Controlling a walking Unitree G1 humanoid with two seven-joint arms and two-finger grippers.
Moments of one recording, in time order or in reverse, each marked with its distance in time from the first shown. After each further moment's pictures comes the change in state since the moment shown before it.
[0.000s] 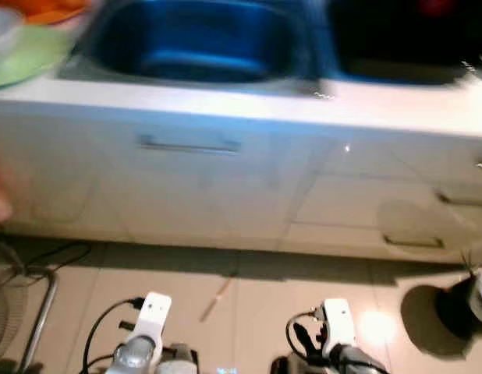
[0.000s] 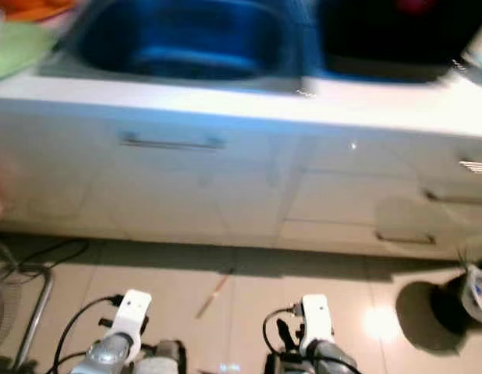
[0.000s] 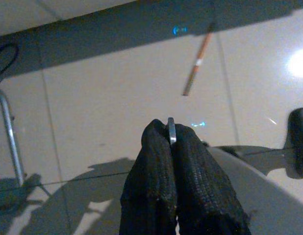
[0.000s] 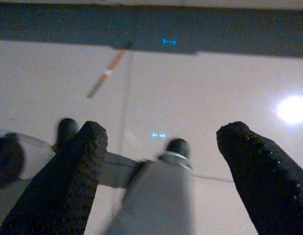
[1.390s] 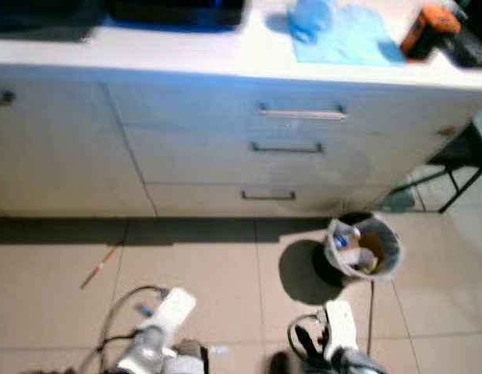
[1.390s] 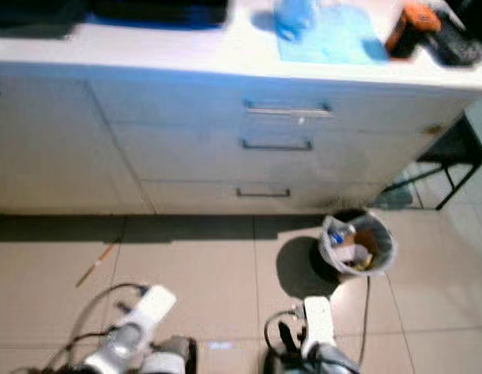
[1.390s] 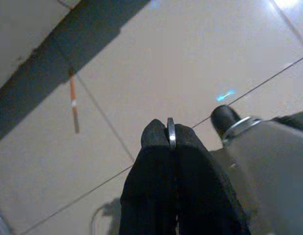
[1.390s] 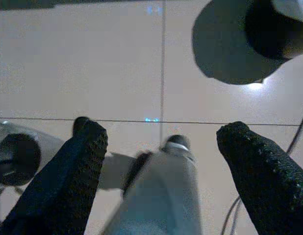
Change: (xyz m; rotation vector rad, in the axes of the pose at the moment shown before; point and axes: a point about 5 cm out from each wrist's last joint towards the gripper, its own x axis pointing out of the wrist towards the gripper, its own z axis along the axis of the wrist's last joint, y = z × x) left arm 0.003 -0.001 0.016 0.394 0.010 0.041; right arm 0.001 0.003 0.000 0.014 -0.006 0.001
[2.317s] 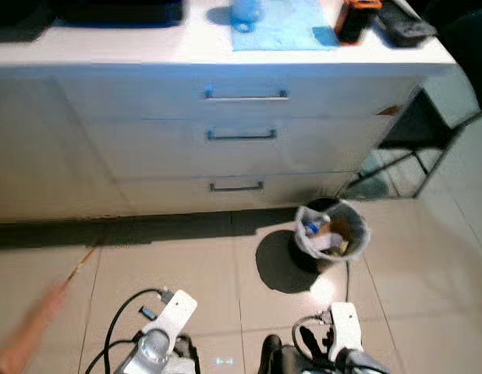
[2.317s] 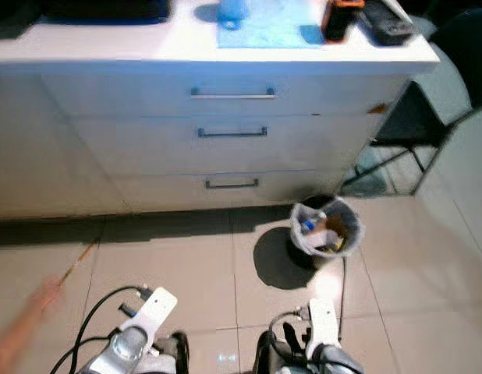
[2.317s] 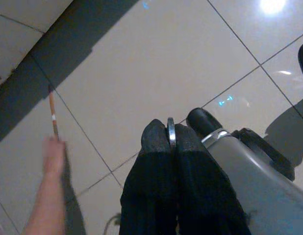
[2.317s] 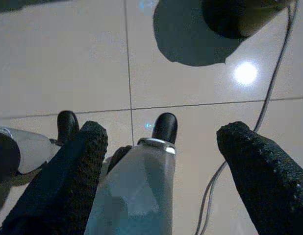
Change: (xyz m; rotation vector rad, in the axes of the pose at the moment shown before) left arm -0.003 -0.010 0.003 -0.031 0.001 -0.013; right arm -0.003 -0.007 -0.003 0.009 0.009 -0.020
